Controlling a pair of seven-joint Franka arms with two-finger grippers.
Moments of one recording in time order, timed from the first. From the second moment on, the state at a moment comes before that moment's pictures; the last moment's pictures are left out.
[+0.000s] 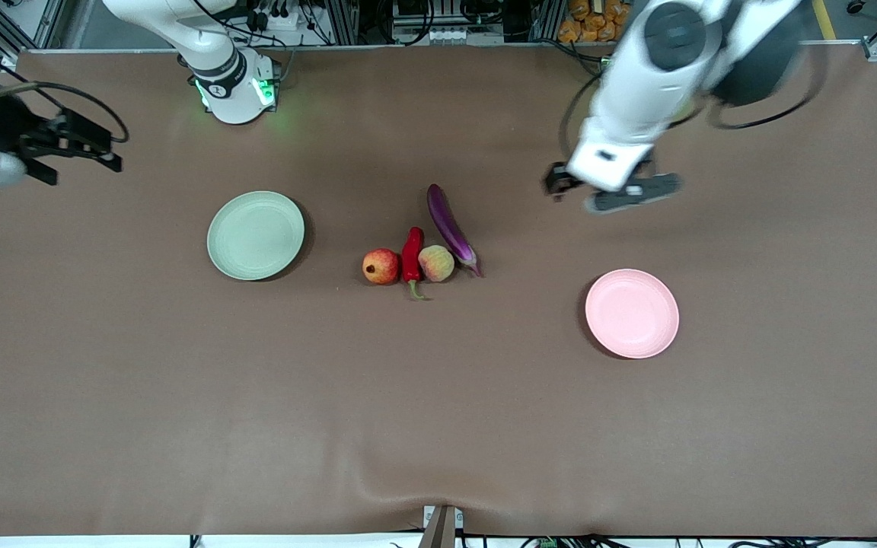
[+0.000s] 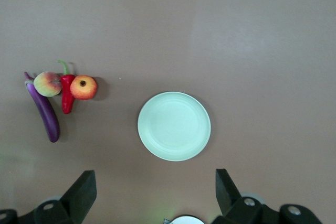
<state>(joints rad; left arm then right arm) -0.09 0.02 -0.55 -1.97 -0.05 1.96 -0.90 0.20 0.00 -0.11 -1.48 0.13 1.41 -0.05</state>
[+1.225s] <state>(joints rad) -0.44 0.77 -0.57 -1.76 0.46 2.33 -1.53 0.25 0.25 -0.12 -1.53 0.13 1.42 -0.17</state>
